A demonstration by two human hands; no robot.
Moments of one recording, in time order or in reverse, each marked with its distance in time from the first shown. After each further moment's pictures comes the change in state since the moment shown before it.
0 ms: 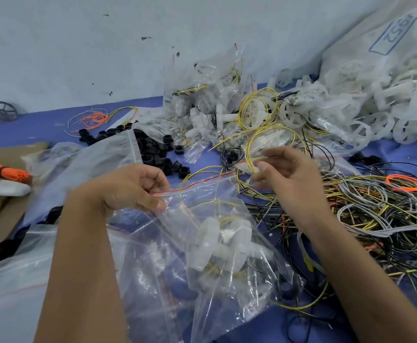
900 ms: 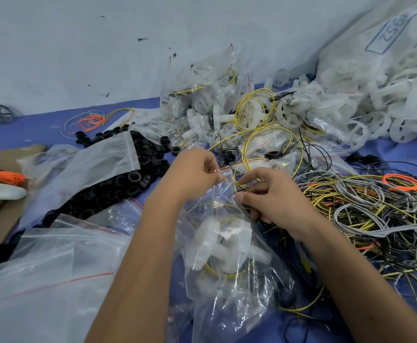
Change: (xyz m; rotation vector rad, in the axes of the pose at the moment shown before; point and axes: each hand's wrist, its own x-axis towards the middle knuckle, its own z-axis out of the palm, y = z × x) left_hand 0.058 0.056 0.086 0.472 0.370 0.215; right_hand -0.006 0.007 0.005 -0.294 -0.272 0.190
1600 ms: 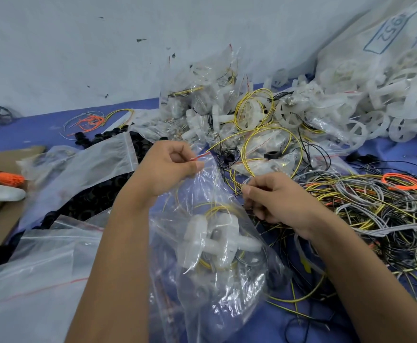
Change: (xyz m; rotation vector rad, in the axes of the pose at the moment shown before) left_hand -0.014 -0.023 -0.027 -0.557 0.090 -0.037; right_hand -0.005 -0.007 -0.011 -0.009 -0.148 0.072
